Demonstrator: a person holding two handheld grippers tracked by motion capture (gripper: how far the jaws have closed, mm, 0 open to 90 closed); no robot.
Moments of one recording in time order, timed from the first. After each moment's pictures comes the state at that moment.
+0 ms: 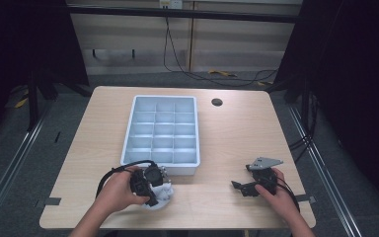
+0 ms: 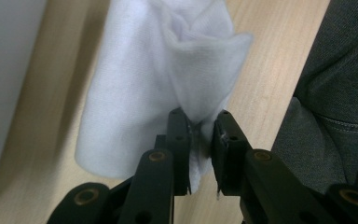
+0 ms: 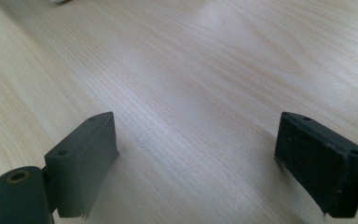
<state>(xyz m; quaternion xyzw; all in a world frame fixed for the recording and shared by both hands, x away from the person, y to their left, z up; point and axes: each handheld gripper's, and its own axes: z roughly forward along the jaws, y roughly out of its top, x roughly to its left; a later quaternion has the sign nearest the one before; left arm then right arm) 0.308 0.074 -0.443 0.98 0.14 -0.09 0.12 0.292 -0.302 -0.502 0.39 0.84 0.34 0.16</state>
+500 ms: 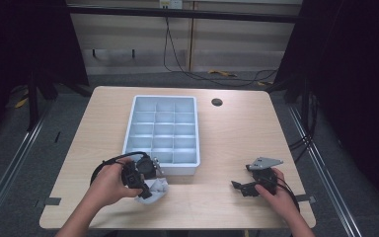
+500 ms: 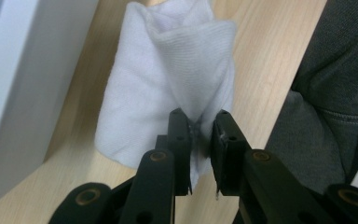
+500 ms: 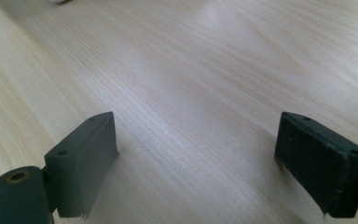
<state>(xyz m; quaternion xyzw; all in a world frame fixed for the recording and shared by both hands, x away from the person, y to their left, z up) 0.317 0.092 -0.415 0.98 0.15 -0.07 0.11 0.292 -0.302 -0.502 0.39 0.84 0.34 0.16</state>
